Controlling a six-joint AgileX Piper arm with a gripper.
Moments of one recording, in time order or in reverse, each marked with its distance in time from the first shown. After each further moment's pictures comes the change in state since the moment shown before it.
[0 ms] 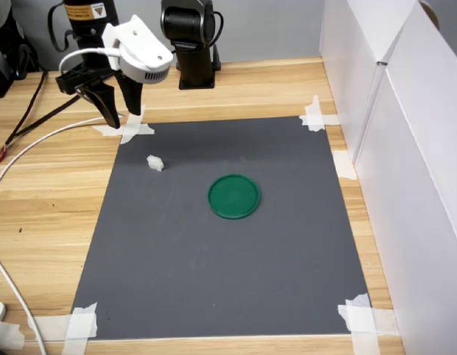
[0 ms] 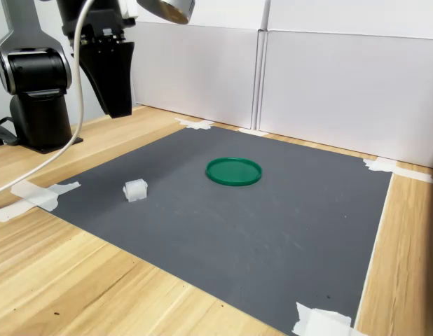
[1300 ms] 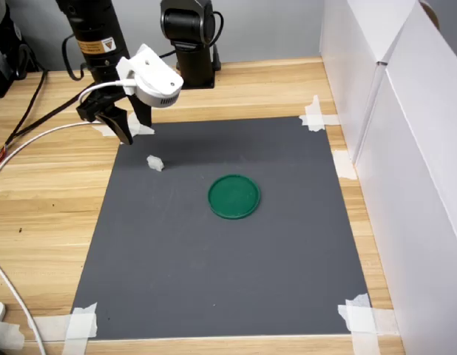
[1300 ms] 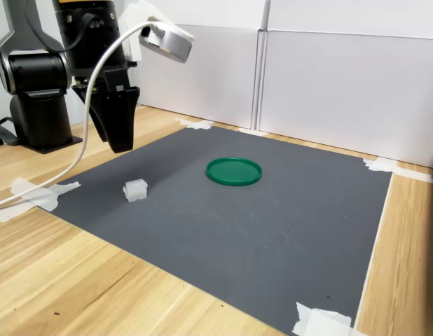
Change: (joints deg) arm -0.2 4.8 4.0 0.7 -2.7 -4.9
